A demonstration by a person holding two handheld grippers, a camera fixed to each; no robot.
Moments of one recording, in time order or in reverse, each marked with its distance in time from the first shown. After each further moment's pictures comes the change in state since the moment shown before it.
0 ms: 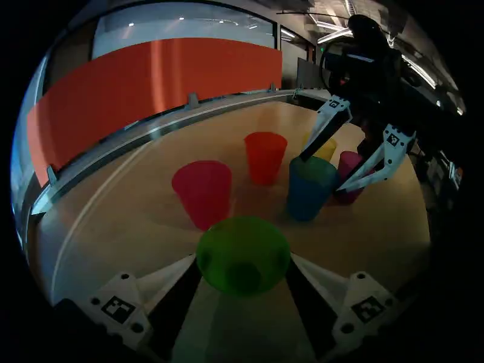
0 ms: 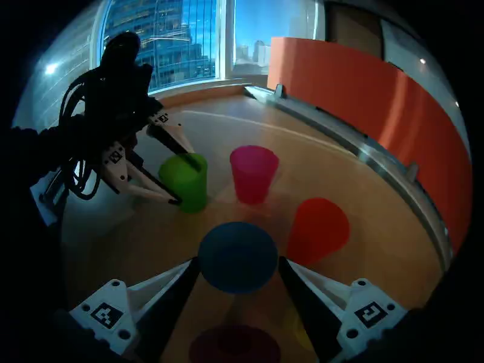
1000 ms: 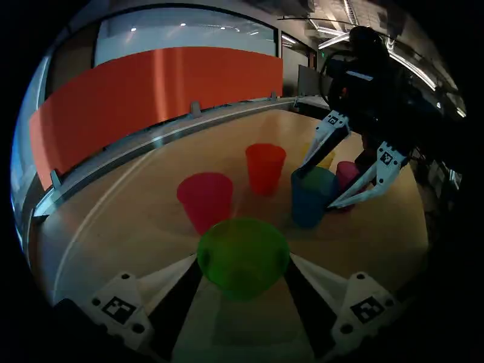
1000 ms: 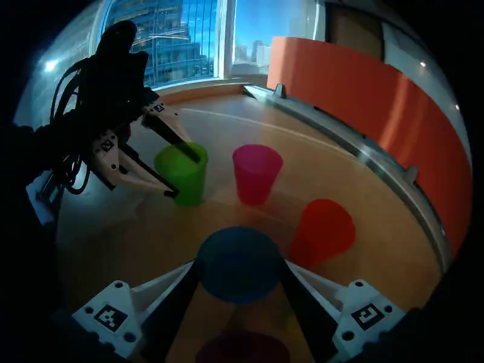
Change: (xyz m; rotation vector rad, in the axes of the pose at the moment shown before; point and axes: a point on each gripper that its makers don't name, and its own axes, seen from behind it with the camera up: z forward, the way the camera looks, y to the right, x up) left arm 0.014 0.001 -0.016 0.010 0.044 -0.005; right arm 0.002 -0.007 0.003 -0.024 0.010 -0.009
